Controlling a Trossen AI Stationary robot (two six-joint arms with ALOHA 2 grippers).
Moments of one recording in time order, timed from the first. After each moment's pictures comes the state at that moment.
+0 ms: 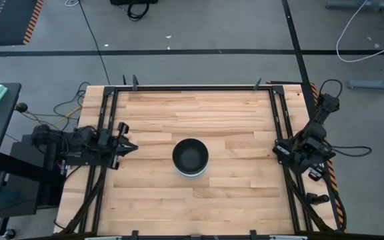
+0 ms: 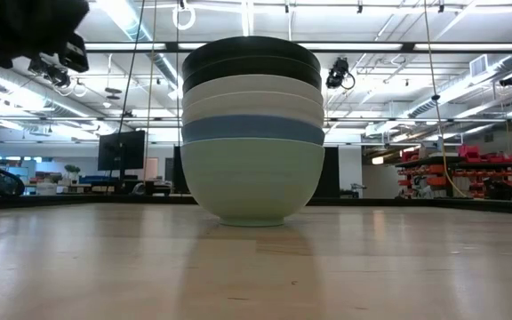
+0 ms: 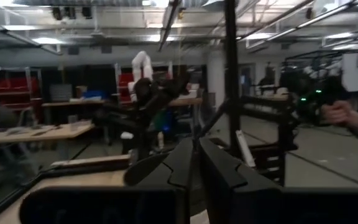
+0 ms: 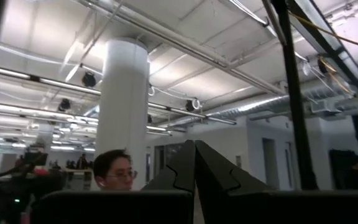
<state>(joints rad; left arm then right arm) -0.22 0.01 0.01 0.28 -0.07 0.06 0.85 0.18 0.01 0.76 -0.05 0.00</state>
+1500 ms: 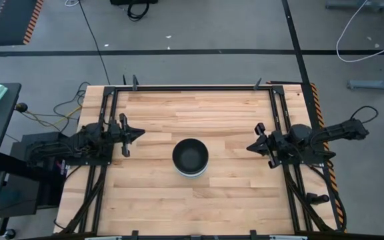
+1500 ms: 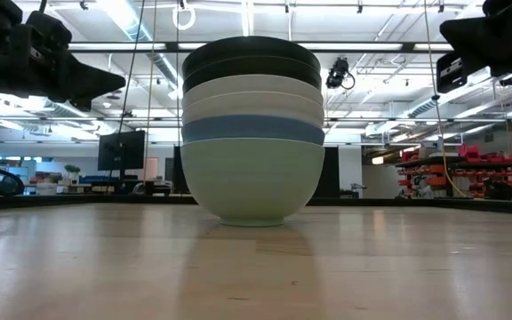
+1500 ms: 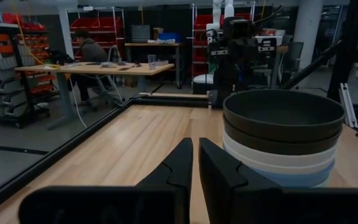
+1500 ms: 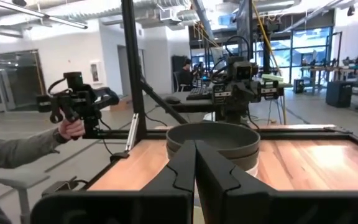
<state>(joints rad) 0.15 0.01 0.01 0.03 -0.07 0.01 0.17 0.18 0.01 0.31 -0.05 0.07</state>
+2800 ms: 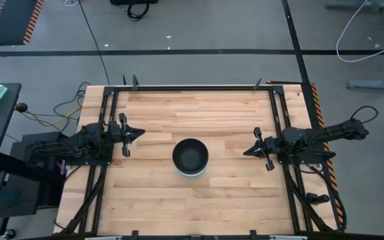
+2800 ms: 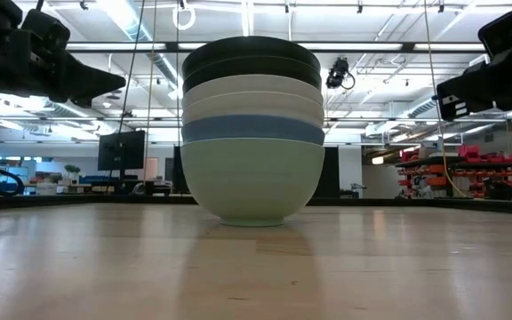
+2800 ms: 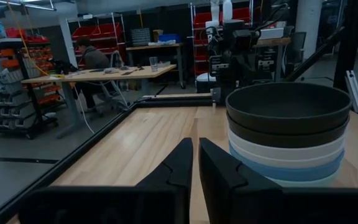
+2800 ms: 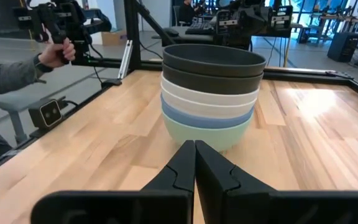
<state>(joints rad) 0.14 0.01 0.01 0.04 -0.07 0.08 0.17 0.18 0.01 0.03 -0.05 -0.03</state>
